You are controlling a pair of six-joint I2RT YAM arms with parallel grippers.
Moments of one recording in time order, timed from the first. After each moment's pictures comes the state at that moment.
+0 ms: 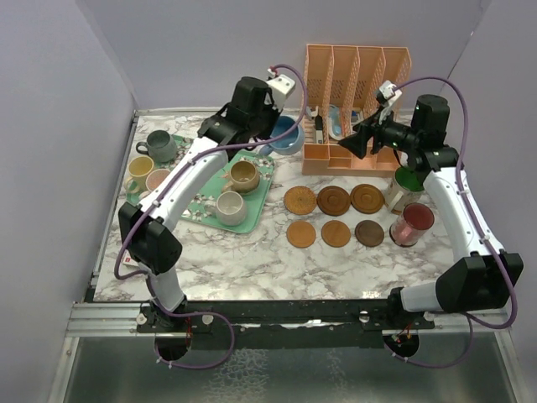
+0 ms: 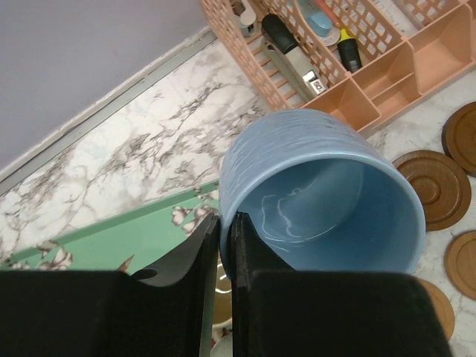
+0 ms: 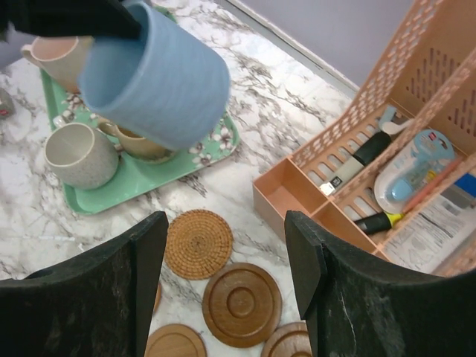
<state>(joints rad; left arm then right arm) -0.55 1.75 1.87 -0.60 -0.03 0.13 0.06 1.37 1.33 -0.29 -0.78 -0.22</state>
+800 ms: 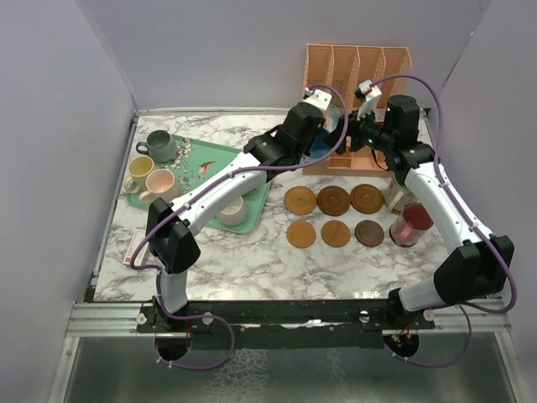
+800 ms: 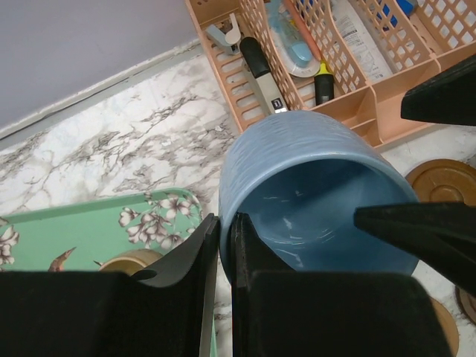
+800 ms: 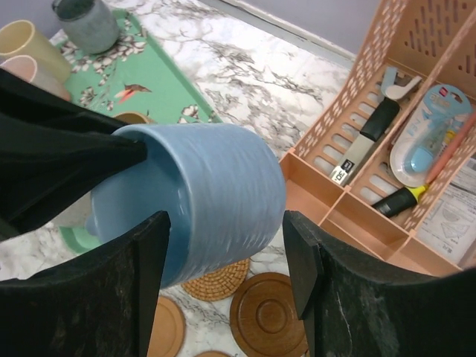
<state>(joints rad) -0.82 1.87 1.91 -0.51 -0.43 -0.09 0.23 1.44 1.35 -0.23 -0.51 -0.03</state>
